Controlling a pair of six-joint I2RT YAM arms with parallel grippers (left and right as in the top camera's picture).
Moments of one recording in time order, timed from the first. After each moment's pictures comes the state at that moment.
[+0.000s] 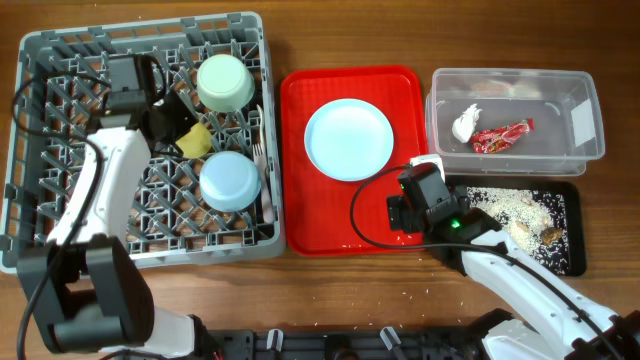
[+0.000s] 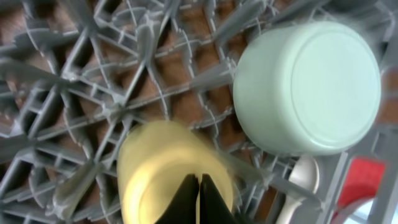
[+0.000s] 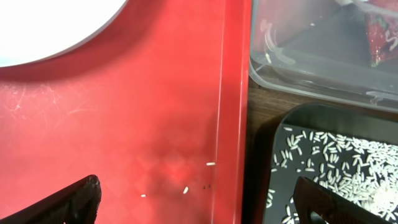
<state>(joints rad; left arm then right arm) 0.10 1.66 1.20 -0.61 0.05 -0.51 0.50 1.27 0.58 -0.42 0.31 0.27</state>
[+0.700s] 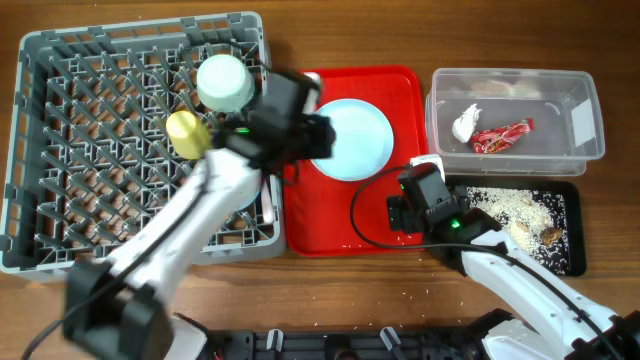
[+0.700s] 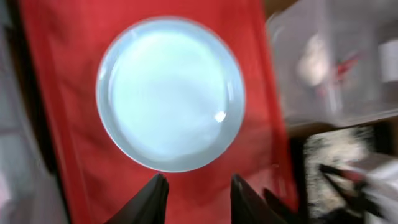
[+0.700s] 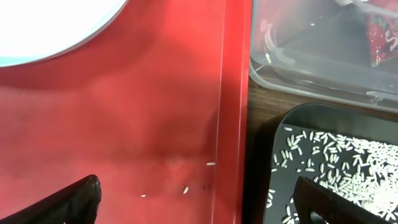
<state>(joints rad) -0.53 1.59 1.27 -0.63 0.16 -0.50 0.50 1.27 0.58 -0.42 0.31 0.27</state>
